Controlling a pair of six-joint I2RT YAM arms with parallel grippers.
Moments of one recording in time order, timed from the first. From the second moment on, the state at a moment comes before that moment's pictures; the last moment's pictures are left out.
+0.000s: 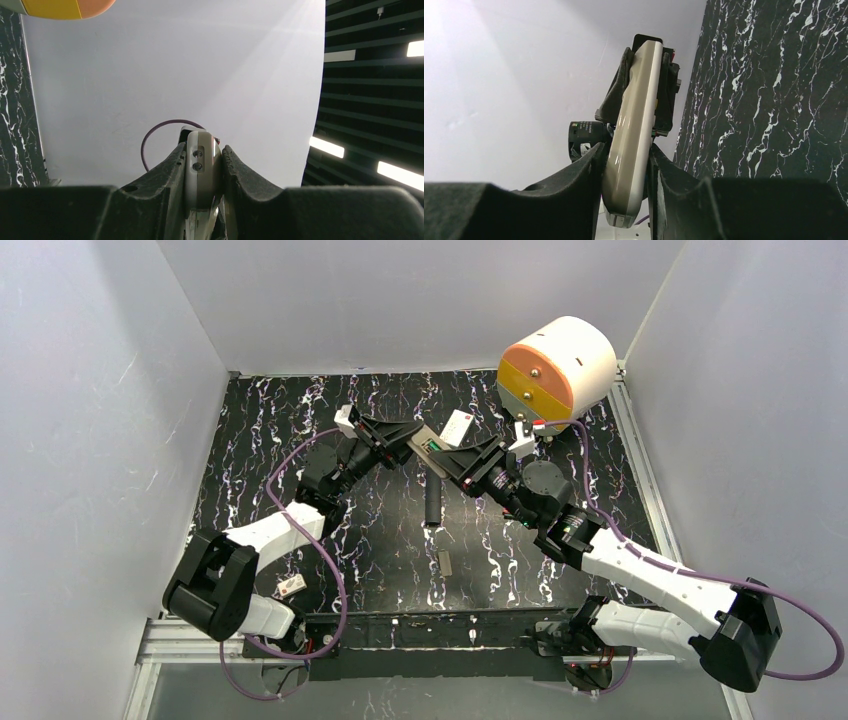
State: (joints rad) left arm -0.50 1.38 0.66 0.99 0.38 -1.85; right arm 0.91 1.02 0.77 0.29 0.13 1.26
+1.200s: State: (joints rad) left arm -0.48 1.30 0.62 0.96 0.44 -1.64; right arm 0.91 0.95 0.68 0.30 0.05 1.22
